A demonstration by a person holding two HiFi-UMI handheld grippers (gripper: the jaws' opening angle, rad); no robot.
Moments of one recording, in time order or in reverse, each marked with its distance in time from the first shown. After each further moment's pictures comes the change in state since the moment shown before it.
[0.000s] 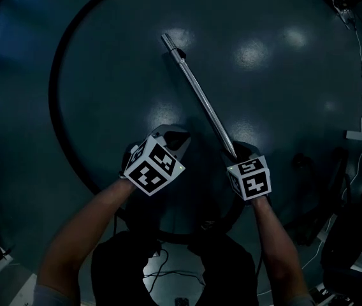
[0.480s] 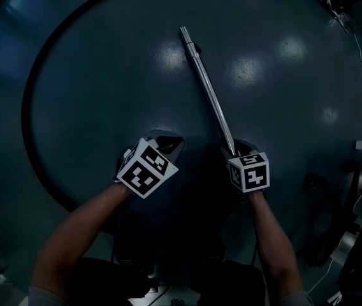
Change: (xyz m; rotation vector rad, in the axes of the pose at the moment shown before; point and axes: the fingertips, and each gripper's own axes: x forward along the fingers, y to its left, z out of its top) left arm 0.098 0.069 -0.050 -0.014 -0.005 0.027; right arm 0.133 -0.082 -0.006 0.121 -0.110 -0.070
